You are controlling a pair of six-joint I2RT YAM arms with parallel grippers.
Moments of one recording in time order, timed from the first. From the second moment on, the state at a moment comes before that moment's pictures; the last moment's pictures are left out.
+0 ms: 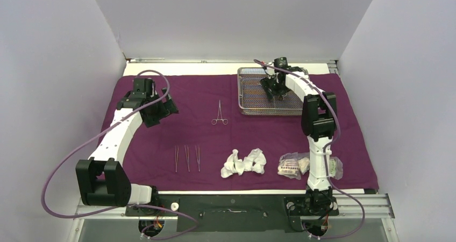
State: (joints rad) left arm -0.06 1.36 1.11 -0.73 0.06 -0.56; right arm 0.20 2.25 1.83 -0.66 -0.01 -0.26
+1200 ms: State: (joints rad) left arm -0.06 1.43 1.17 -0.73 0.05 -0.56; right arm 0.16 2.35 1.98 -0.71 -0.09 -0.33
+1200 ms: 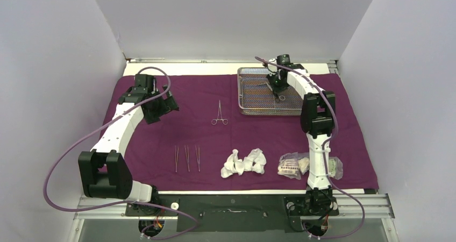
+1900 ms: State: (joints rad) left arm -0.06 1.39 1.16 -0.73 0.04 -0.56; right arm 0.17 2.14 1.92 -0.67 -0.09 -0.30
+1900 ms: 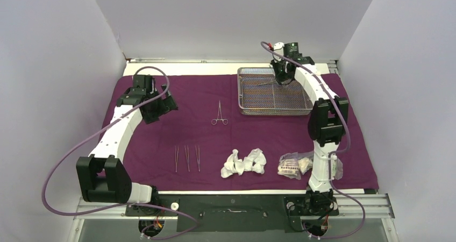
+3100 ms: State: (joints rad) left arm -0.06 0.95 1.08 -0.92 -0.12 -0.59; right arm 0.90 2.12 1.80 -0.41 0.59 0.72
